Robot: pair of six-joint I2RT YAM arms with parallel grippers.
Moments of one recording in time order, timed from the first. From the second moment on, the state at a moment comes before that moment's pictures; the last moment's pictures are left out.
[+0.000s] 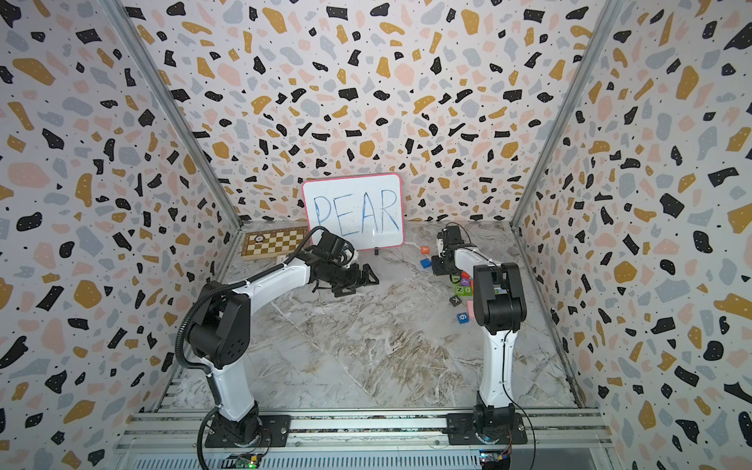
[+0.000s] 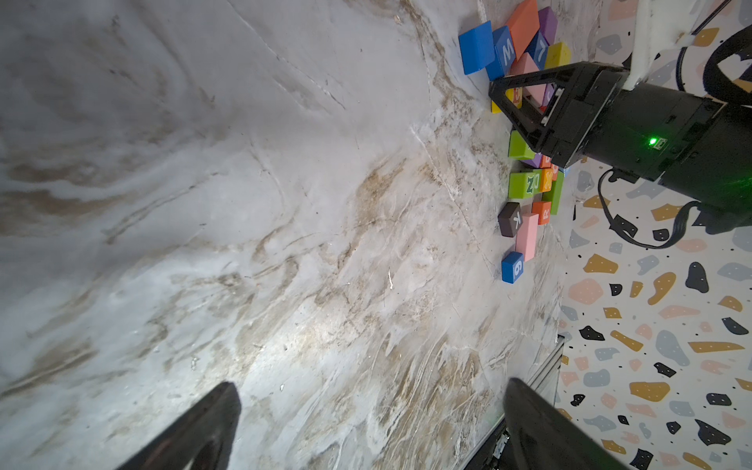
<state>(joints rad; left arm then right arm) -0.49 1.89 1.41 -0.54 0.51 -0.59 0.15 2.15 1.54 -0.45 -0.05 0.00</state>
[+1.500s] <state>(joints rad) -0.24 1.65 1.11 -0.51 0.60 -0.61 0.61 2.15 1.64 -0.51 0.10 0.45</state>
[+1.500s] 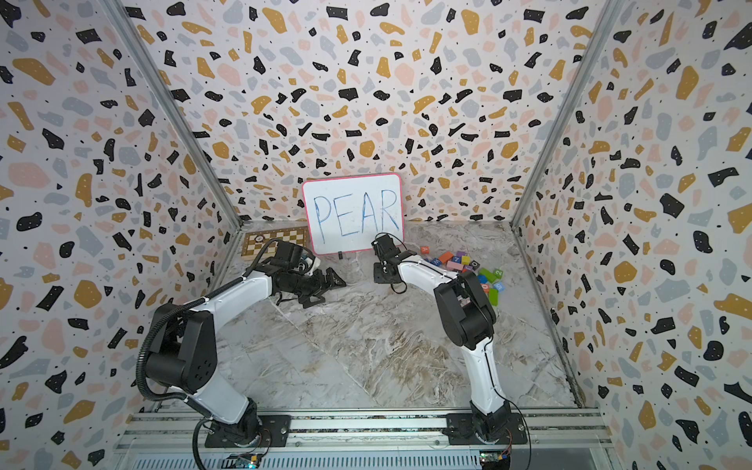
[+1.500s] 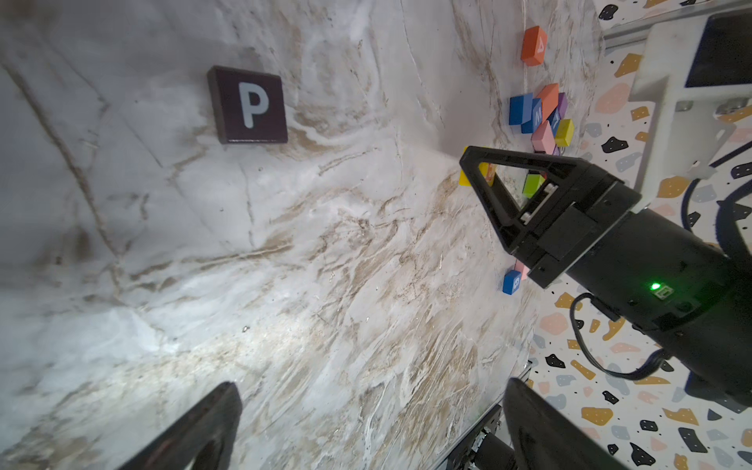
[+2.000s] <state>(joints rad) -0.16 1.65 1.11 -0.51 0.63 -0.61 0.71 2.30 1.84 -0.53 0.06 0.48</state>
